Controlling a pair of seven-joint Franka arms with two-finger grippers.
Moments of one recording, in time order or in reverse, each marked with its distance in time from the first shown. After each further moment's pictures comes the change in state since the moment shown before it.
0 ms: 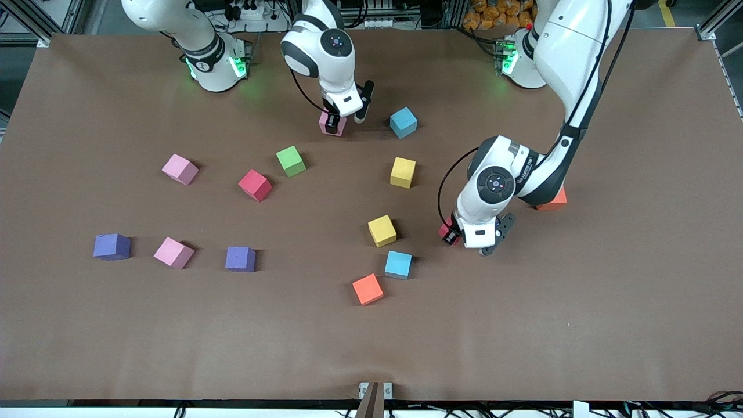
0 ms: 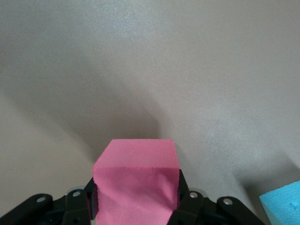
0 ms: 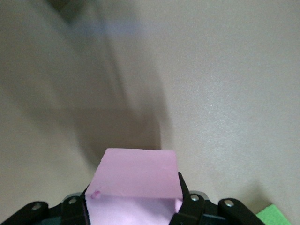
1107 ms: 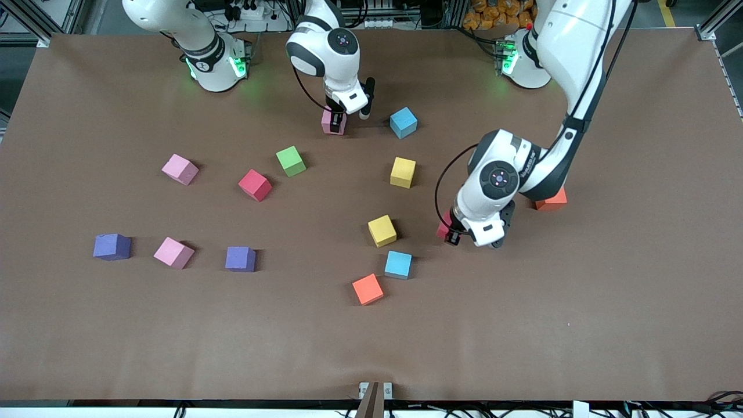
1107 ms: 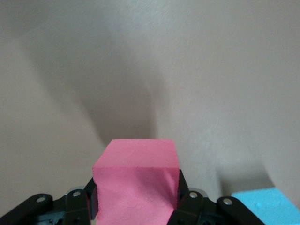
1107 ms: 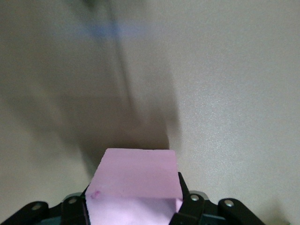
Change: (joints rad) left arm -0.022 -0.056 -0.008 0.010 -0.036 -0.080 -0.271; right arm 0.027 0.043 0.012 0.000 -0.012 0.023 -0.017
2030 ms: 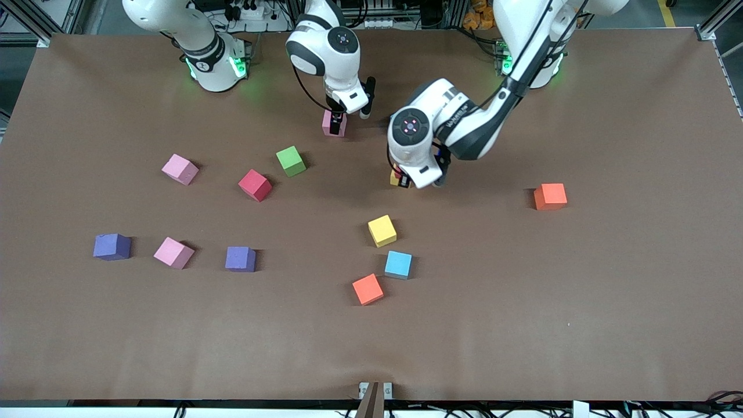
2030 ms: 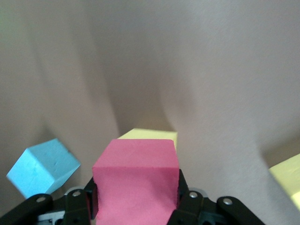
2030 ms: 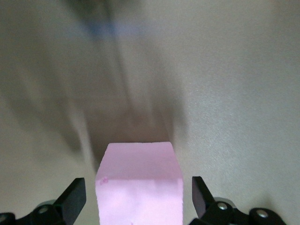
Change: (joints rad) left arm -0.156 -0.037 -0.147 -0.004 0.000 -0.223 -0.458; right arm -0.003 -0.029 -0.006 0.007 0.000 -0.033 0.001
